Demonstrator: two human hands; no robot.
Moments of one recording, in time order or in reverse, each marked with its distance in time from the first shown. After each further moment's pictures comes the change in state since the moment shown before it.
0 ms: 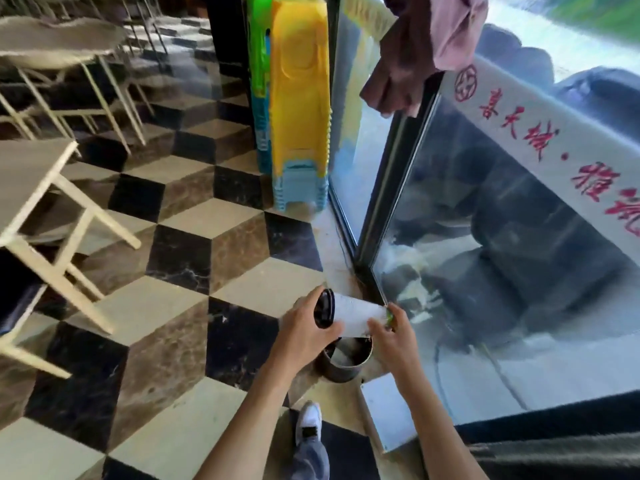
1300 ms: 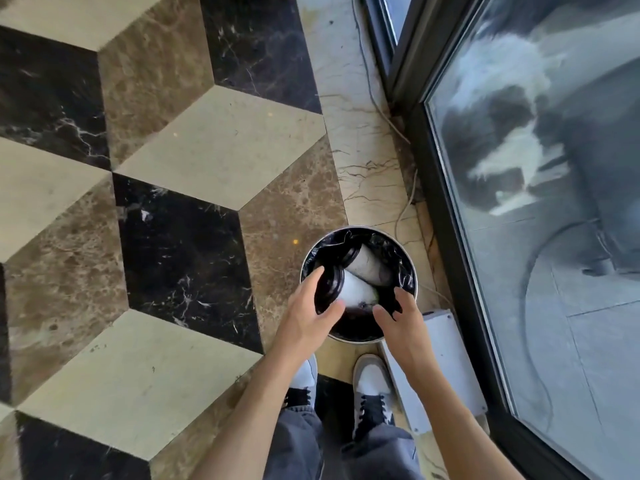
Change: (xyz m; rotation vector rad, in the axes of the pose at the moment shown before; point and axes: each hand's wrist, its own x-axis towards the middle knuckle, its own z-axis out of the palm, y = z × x) left_hand 0.252 -0.403 0.387 -0.192 -0.292 -0.573; right_hand 0.347 0.453 0.149 -0.211 -0.267 0.534
